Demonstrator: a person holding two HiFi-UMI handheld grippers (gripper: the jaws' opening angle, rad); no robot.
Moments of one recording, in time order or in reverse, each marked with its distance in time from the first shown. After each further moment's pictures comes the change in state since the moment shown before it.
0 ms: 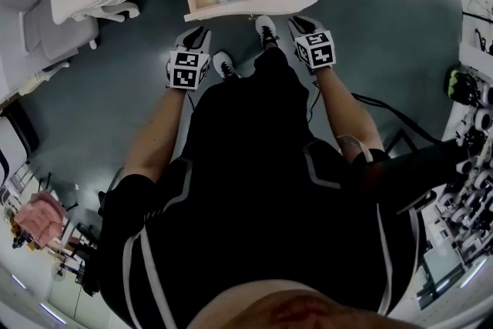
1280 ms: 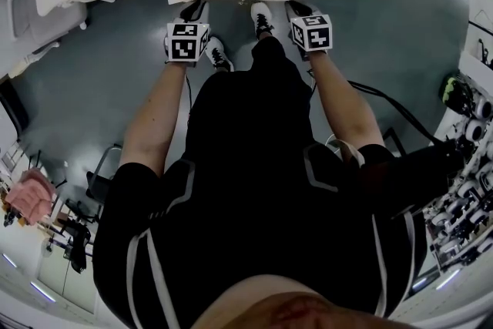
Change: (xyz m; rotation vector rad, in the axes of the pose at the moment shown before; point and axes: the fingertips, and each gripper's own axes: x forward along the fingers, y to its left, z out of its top) left arm 0.070 0.018 0.033 -0.126 0.033 0.096; right arm 0.048 -0.042 0.017 0.074 0.052 0.033
